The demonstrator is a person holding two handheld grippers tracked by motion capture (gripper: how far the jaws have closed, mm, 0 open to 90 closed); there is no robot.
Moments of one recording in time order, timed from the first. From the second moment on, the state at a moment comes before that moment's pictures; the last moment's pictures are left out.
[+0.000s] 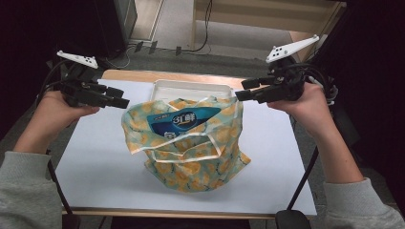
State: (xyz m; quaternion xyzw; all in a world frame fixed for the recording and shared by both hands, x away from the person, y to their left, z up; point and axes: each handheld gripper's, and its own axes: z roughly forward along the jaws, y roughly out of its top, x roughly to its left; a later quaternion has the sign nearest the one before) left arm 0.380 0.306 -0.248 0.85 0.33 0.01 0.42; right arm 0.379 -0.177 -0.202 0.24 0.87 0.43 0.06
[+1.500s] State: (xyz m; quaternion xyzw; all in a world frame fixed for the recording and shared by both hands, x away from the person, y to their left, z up) left arm 0.389 0.281 -0.339 0.85 0.33 -0.05 0.40; right arm 0.355 -0.172 -0.231 0.19 0.89 0.40 0.05
